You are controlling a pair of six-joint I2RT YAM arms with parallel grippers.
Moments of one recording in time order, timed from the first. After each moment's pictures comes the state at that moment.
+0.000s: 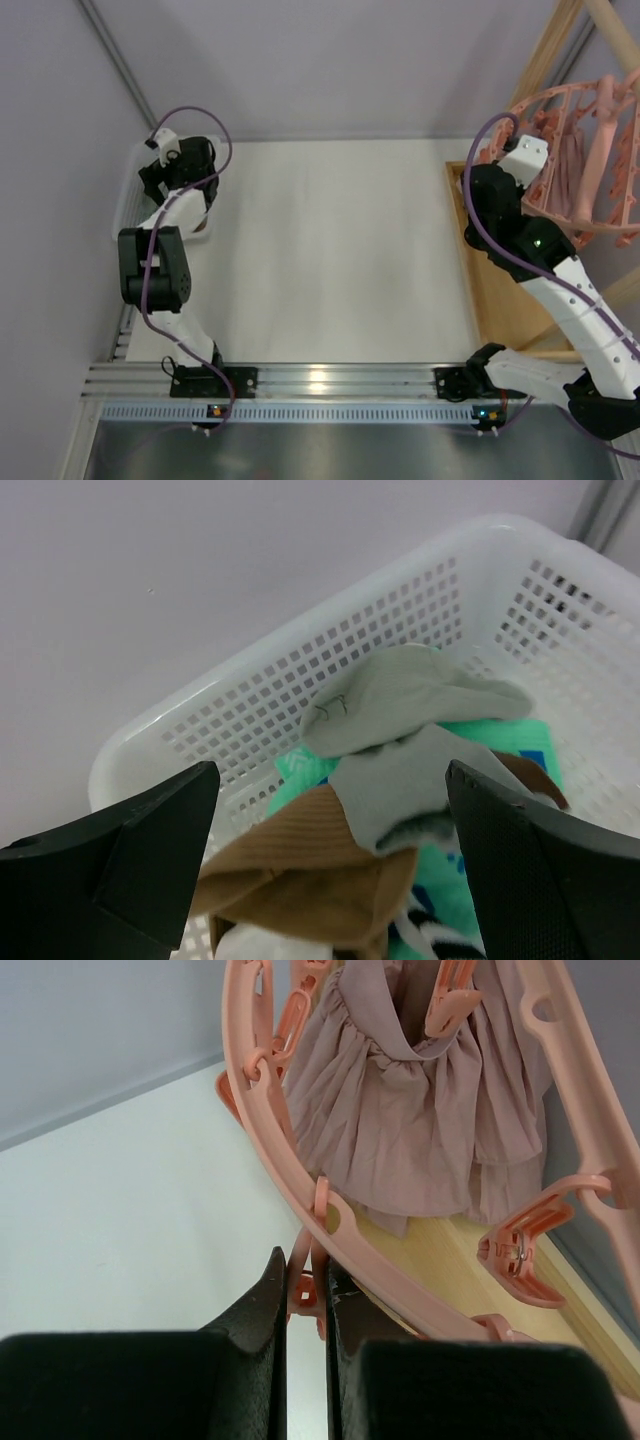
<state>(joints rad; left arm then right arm) 0.05 1.85 1.31 0.10 -1.03 -0.25 0.61 1.05 1.37 -0.82 0.99 0.49</state>
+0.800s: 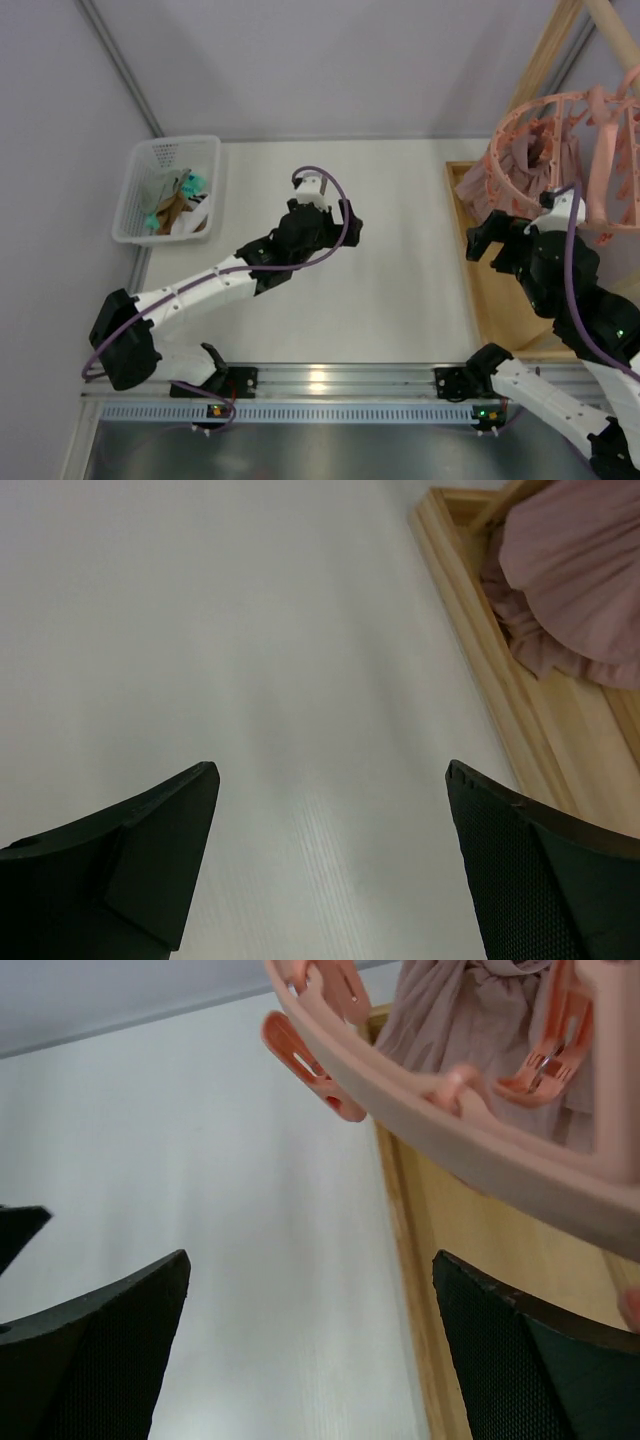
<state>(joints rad) -0.88 1.34 1.00 0.01 -0.41 -0.54 0.62 0.69 1.25 -0.97 0.63 0.44</state>
